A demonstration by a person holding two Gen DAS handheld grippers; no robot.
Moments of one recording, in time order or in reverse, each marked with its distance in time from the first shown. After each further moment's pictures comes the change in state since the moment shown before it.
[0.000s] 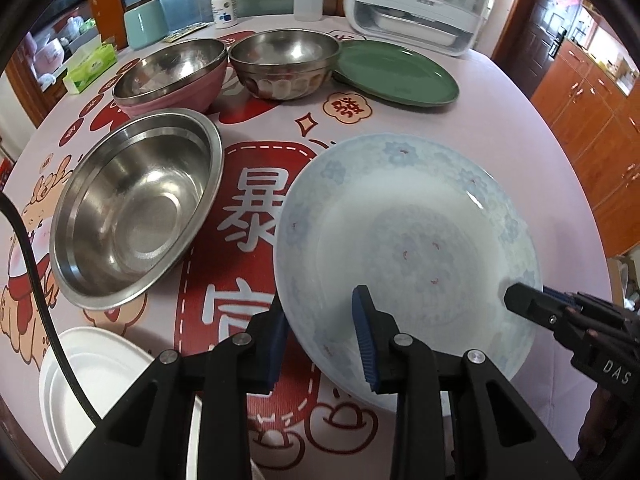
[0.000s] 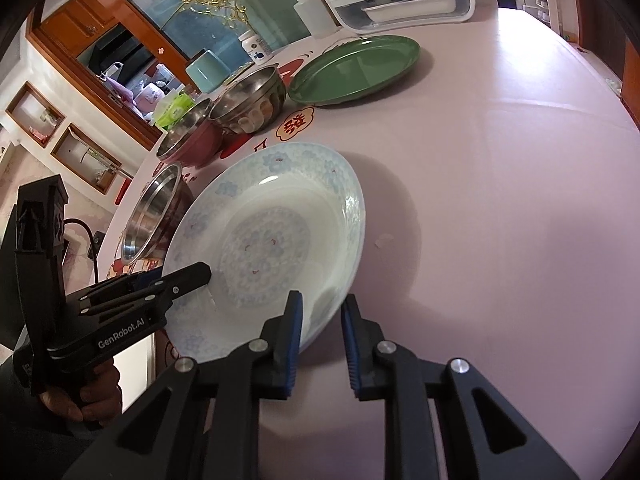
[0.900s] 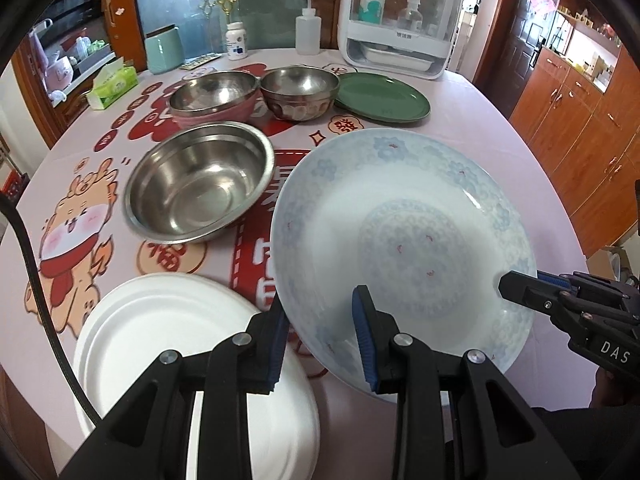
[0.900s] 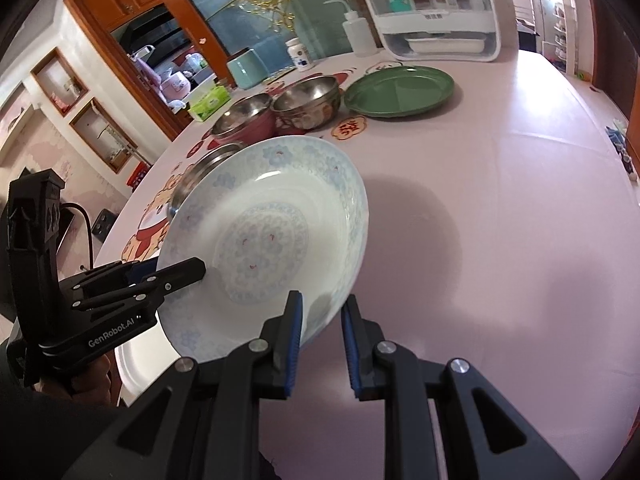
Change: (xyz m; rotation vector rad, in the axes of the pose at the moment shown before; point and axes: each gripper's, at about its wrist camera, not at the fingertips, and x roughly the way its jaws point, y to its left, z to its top) left arm -0.083 0.023 -0.059 0.026 -0.111 -0.012; right arm -0.045 0.061 -0.042 -0.128 -0.050 -0.013
